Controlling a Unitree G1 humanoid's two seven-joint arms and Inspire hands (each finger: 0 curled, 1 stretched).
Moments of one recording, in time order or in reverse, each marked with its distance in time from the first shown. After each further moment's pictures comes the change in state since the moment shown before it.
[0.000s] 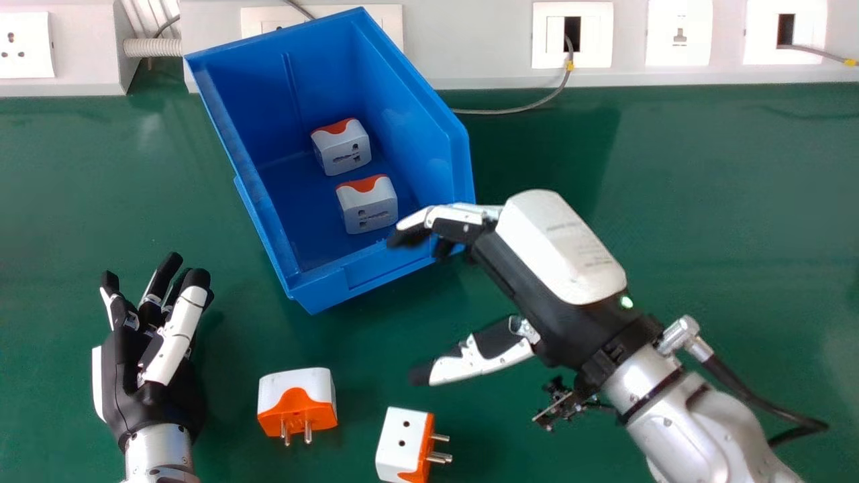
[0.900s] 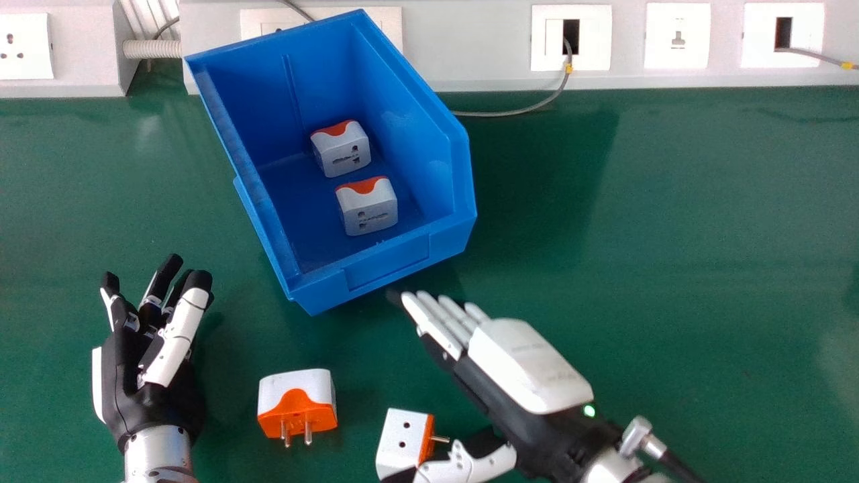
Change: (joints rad) left arm 0.015 -0.002 -0.011 -0.027 0.001 0.013 0.009; right arm 0.106 -0.011 0.136 0.242 -0.039 -0.012 -0.081
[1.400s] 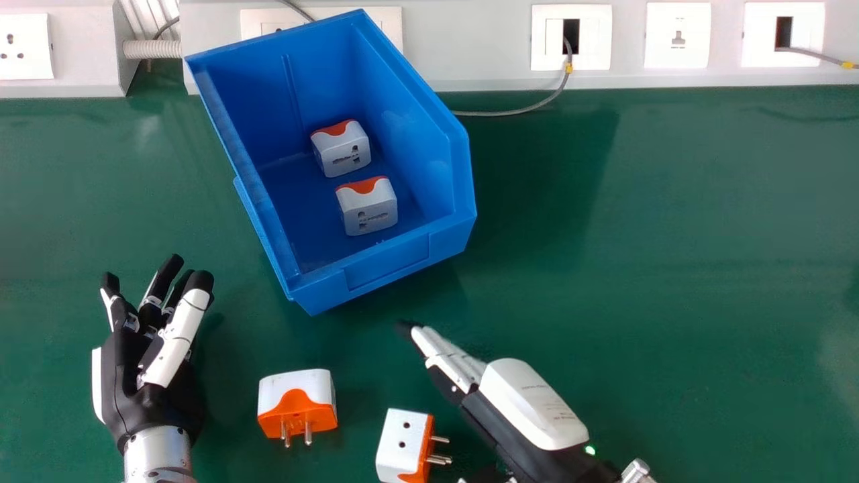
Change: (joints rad) left arm 0.003 -0.001 0.002 -0.005 -0.001 0.005 -0.002; right arm -0.120 0.042 0.016 0.467 0.061 -0.354 -0.230
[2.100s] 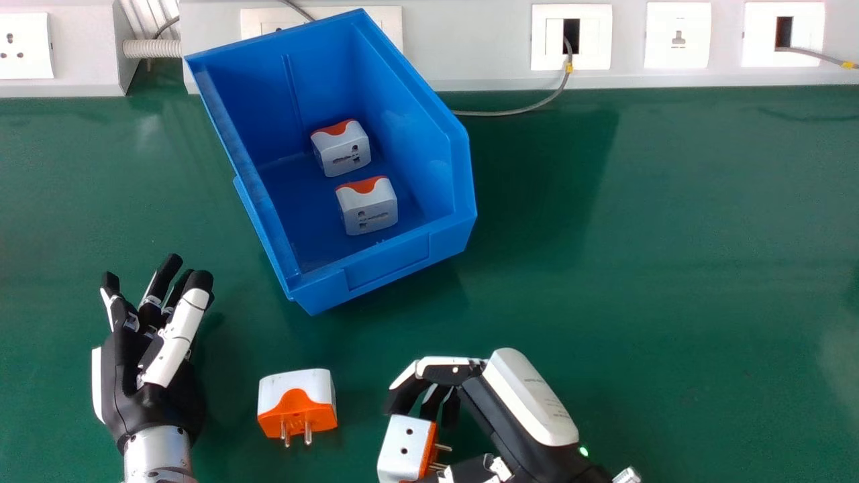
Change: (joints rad) left arm 0.000 0.000 0.000 -0.001 0.001 0.000 0.000; right arm -0.032 0.071 -0.010 0.121 0.012 -0.114 -0.140
